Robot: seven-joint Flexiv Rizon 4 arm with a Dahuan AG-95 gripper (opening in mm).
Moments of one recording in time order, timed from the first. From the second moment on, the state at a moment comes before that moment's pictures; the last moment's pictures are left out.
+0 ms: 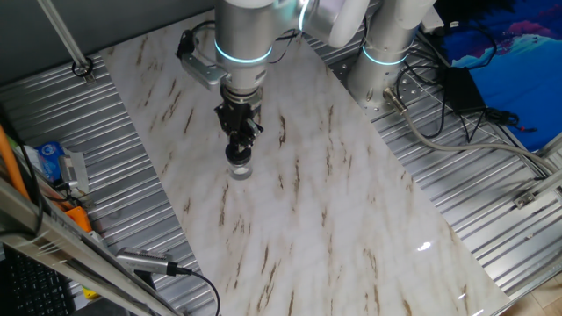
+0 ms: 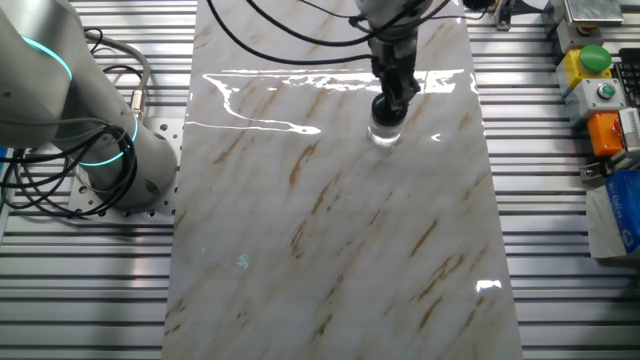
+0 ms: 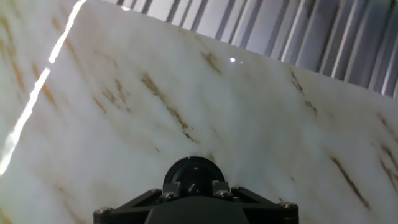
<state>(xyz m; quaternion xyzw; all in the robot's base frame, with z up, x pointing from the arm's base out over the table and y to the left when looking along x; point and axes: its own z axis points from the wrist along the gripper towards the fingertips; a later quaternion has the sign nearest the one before) 0.484 0.078 0.141 -0.15 0.99 0.00 0.08</state>
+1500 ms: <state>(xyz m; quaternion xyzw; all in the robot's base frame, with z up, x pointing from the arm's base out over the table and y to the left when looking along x) 0.485 0.078 0.140 -0.08 0.99 0.00 0.08</state>
